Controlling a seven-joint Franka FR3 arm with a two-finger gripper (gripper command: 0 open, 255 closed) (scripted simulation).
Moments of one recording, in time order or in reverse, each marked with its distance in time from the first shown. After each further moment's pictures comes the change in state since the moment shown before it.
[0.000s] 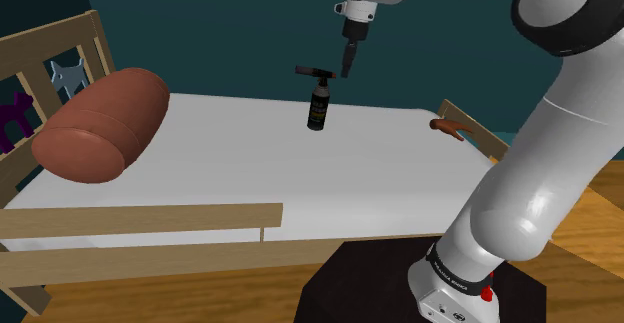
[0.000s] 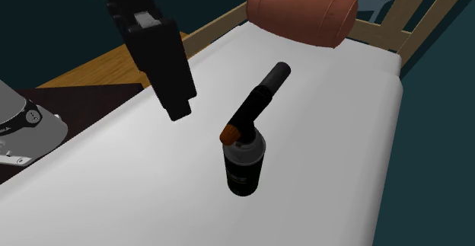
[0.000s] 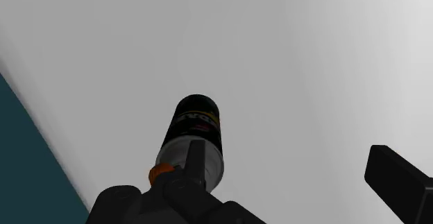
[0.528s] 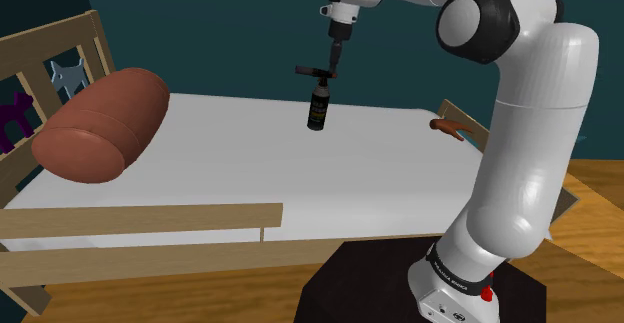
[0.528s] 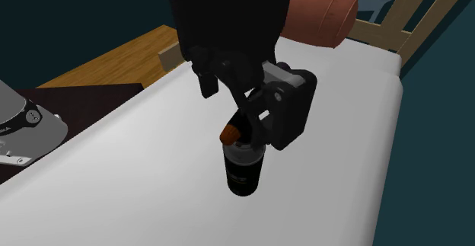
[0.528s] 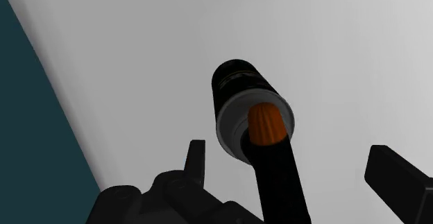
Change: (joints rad) arm -0.069 0.302 -0.003 0.335 0.132 -0.063 -0.184
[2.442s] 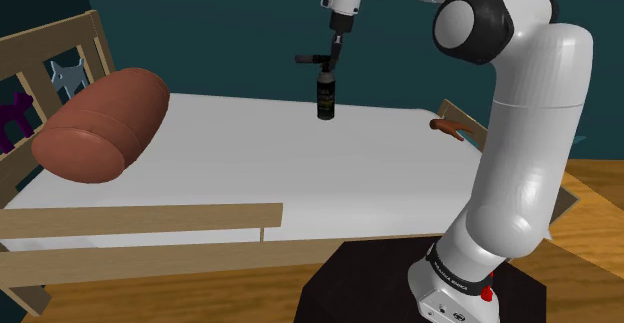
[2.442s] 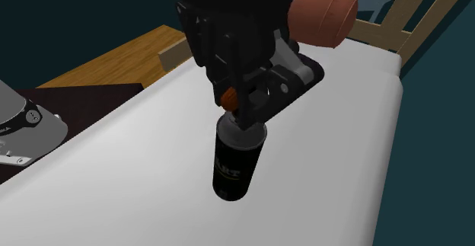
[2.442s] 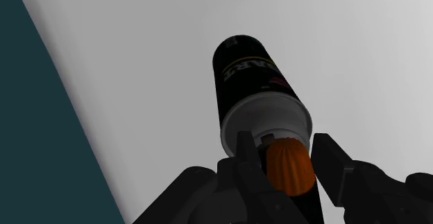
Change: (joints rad) arm -0.012 0.020 -0.001 0.089 0.007 -0.070 -0.005
